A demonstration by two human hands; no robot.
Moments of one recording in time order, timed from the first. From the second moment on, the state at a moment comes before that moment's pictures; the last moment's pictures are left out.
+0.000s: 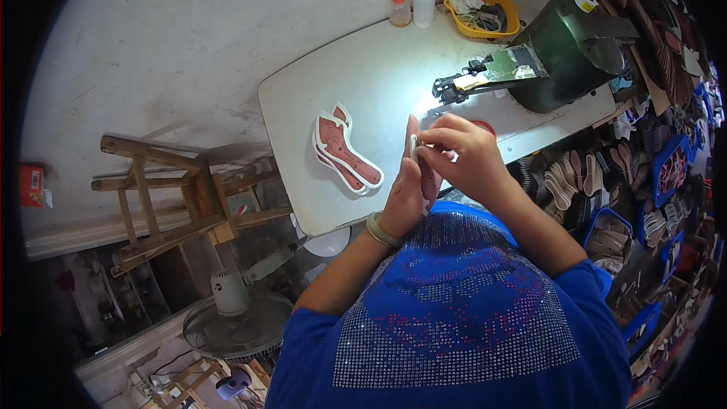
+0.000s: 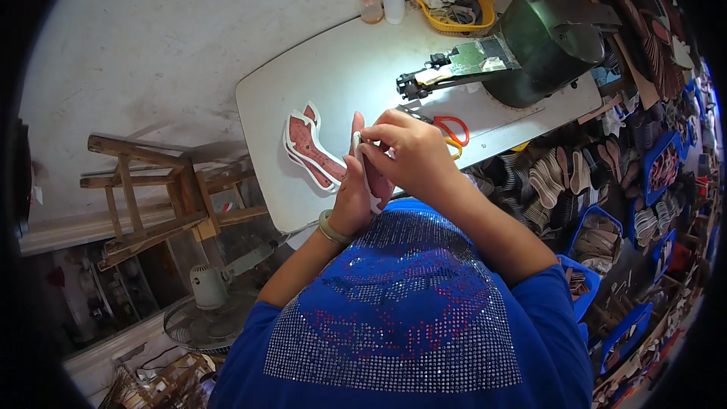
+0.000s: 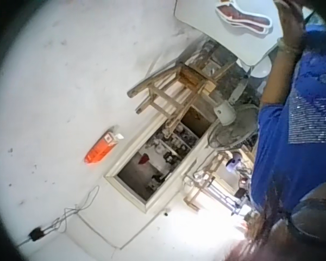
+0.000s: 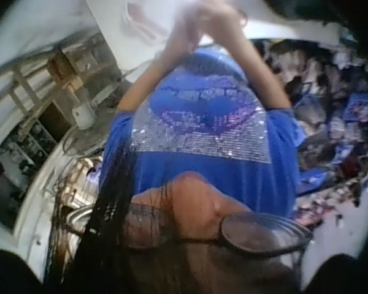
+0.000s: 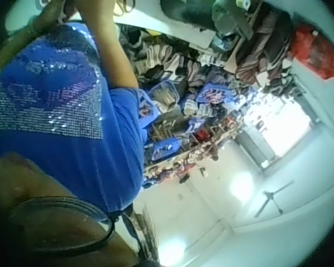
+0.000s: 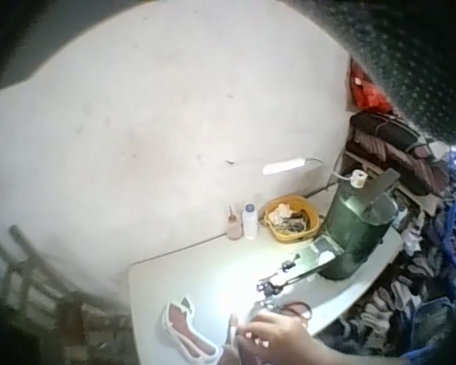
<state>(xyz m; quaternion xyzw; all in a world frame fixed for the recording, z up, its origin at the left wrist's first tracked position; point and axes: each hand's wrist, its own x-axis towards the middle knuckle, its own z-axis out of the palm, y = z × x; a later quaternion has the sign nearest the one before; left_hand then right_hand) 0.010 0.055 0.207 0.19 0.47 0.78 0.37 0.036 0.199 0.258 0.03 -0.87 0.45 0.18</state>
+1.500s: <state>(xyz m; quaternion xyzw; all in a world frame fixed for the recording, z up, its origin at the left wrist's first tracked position) -0.006 0.070 0.183 0.40 0.70 0.58 -0.06 0.066 0.186 0.252 -0.14 -0.59 0.79 0.08</state>
